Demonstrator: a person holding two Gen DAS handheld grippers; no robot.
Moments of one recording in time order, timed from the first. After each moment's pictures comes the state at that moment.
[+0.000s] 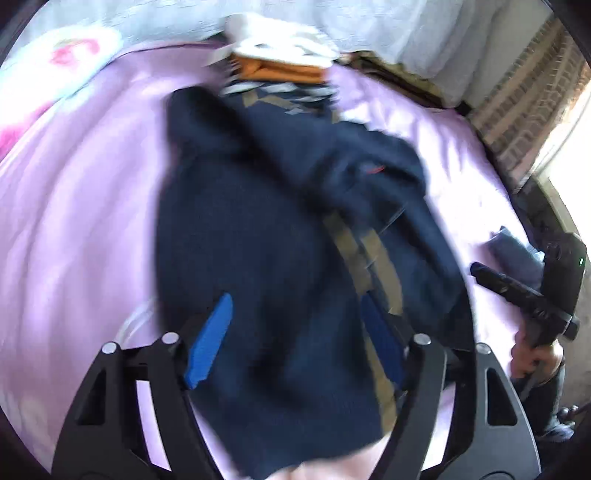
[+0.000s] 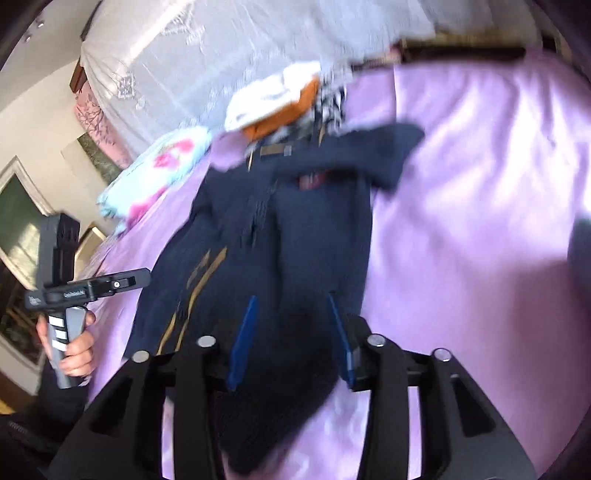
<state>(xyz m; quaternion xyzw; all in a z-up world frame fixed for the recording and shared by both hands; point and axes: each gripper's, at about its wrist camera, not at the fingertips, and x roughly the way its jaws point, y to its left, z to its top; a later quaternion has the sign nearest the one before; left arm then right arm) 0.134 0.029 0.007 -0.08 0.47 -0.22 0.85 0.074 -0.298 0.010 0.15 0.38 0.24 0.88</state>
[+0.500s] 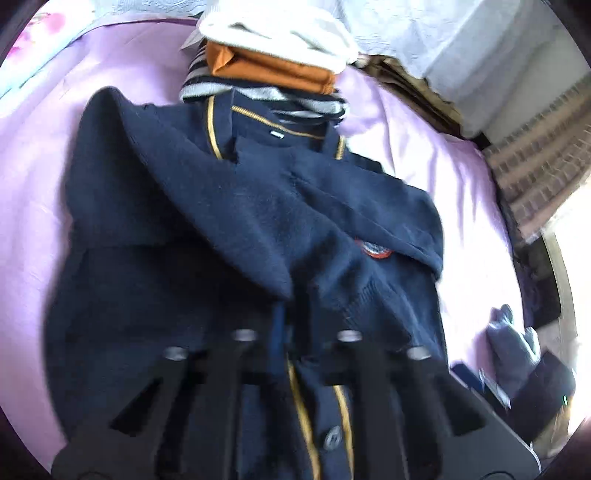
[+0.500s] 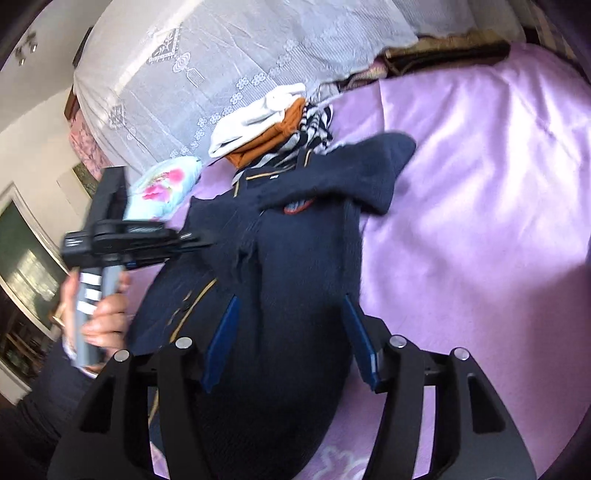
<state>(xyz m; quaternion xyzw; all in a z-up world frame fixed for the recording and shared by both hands) 0.248 -0.007 -0.008 -0.14 0.50 -0.19 0.83 0.092 -0.296 -0.008 0.18 0.35 0.22 0.89</state>
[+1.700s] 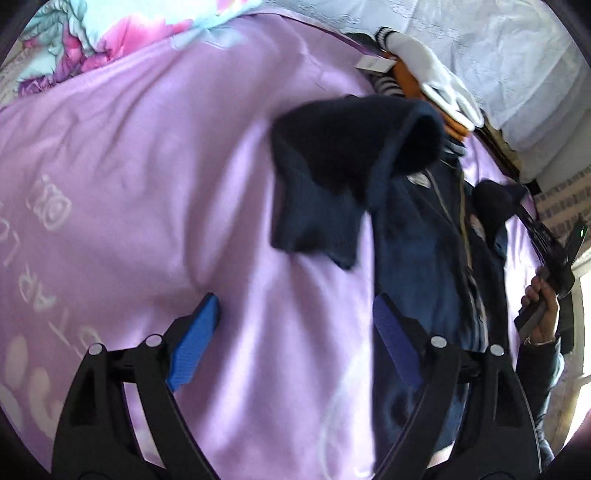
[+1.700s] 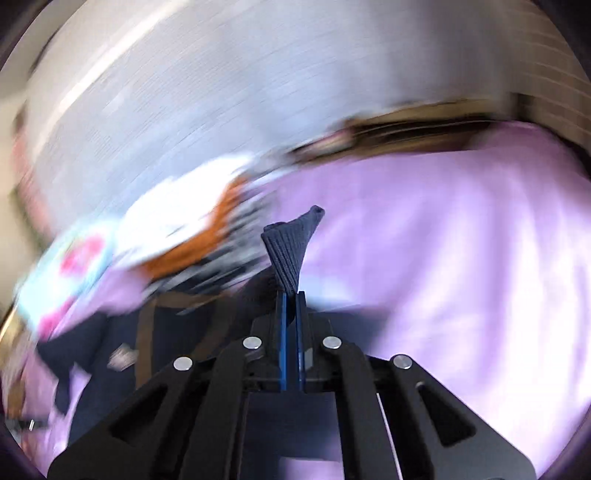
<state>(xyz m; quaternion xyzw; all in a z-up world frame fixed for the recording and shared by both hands) 0.173 0.183 -0.017 -0.19 0.51 -0.07 0.84 0.236 -0.341 0.041 0.17 0.28 0.03 0.95</state>
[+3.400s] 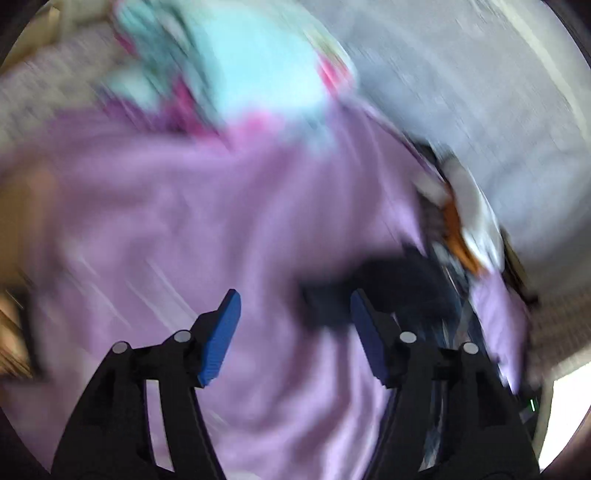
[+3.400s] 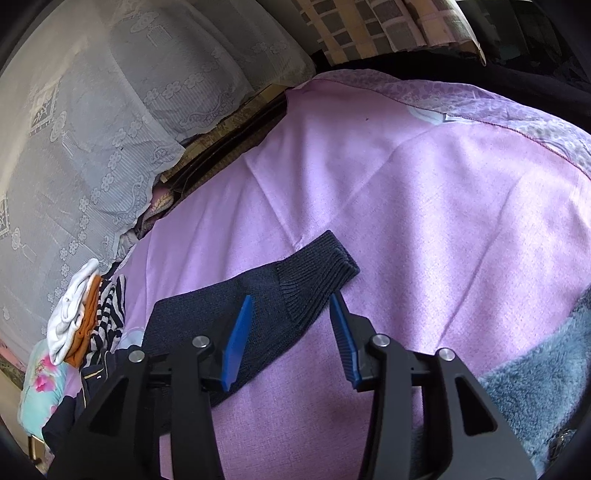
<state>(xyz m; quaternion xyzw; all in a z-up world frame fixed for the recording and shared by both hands) 0.183 0.283 0.027 -0.31 0.44 0.01 0.84 0.172 -0.513 -0.016 0.33 0.27 -0.12 0.90</state>
